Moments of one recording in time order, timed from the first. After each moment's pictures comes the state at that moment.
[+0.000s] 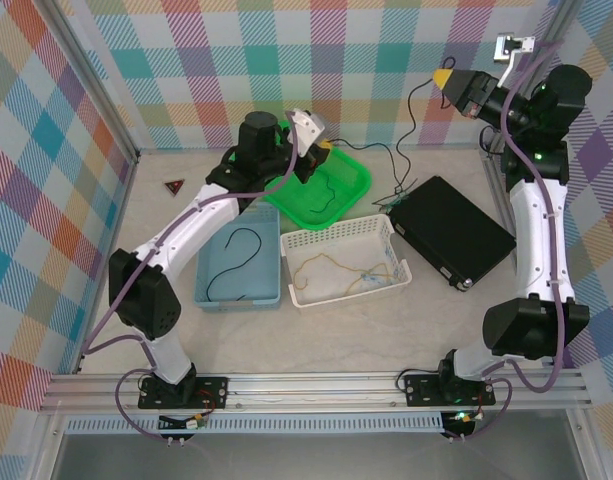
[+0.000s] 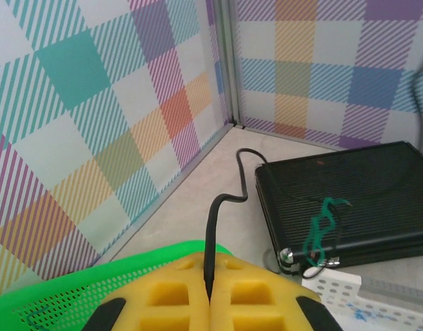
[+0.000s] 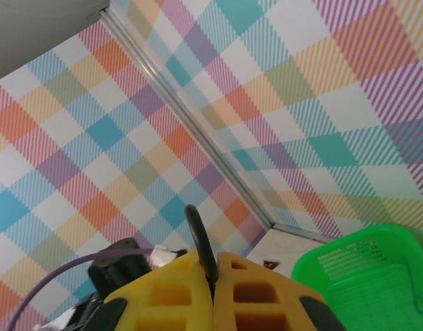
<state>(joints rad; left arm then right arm) -0.52 1.77 1.69 -0.16 0.38 0.26 -0.13 1.53 1.79 0.00 -1.09 0.84</state>
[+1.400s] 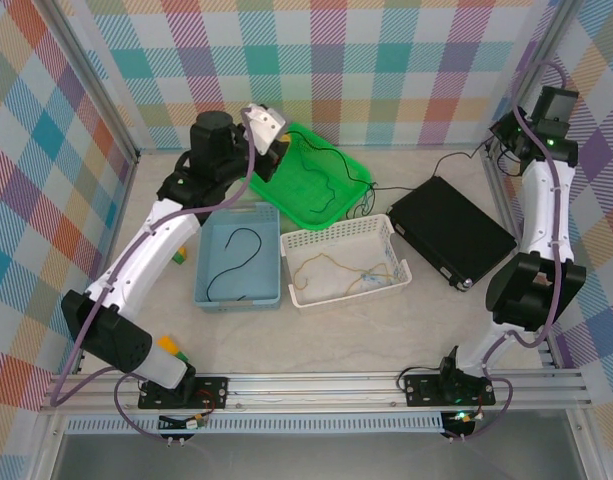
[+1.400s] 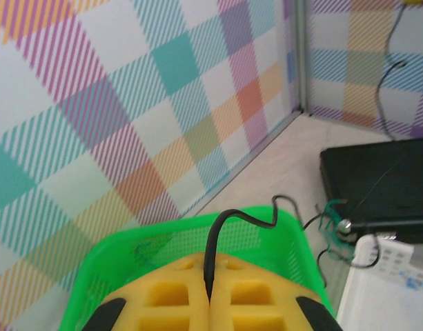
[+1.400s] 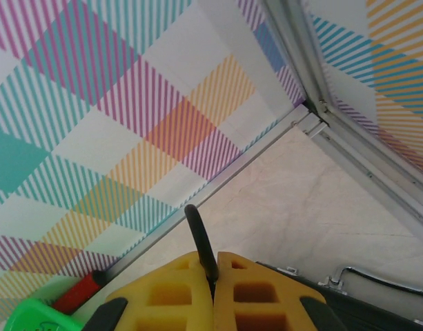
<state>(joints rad) -0.42 1.50 1.59 -0.32 0.25 0.33 -0.29 1.75 1.87 -0.64 -0.13 0.56</state>
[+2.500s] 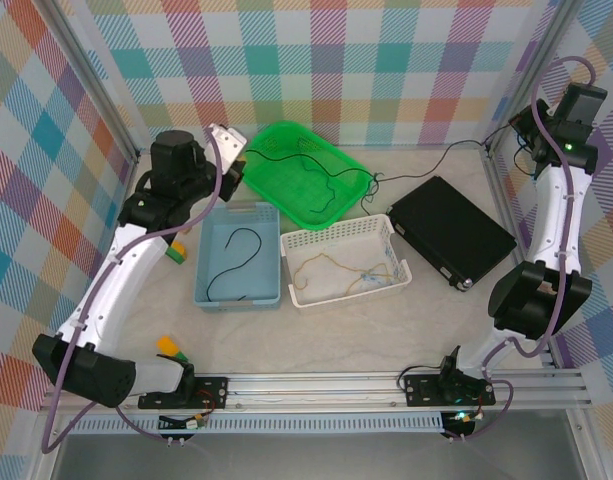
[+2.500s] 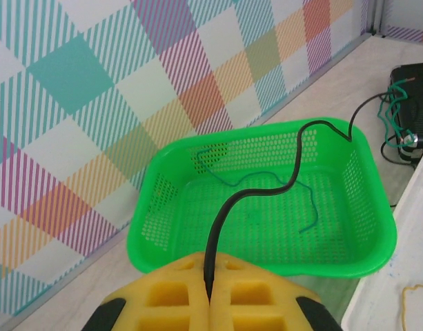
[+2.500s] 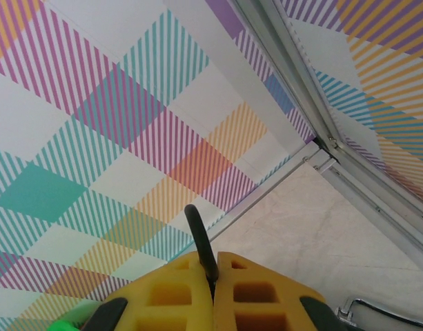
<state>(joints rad) -0.30 1.30 1.44 -0.50 0.16 0.42 -0.36 1.70 1.87 -0.58 -0.20 0.57</state>
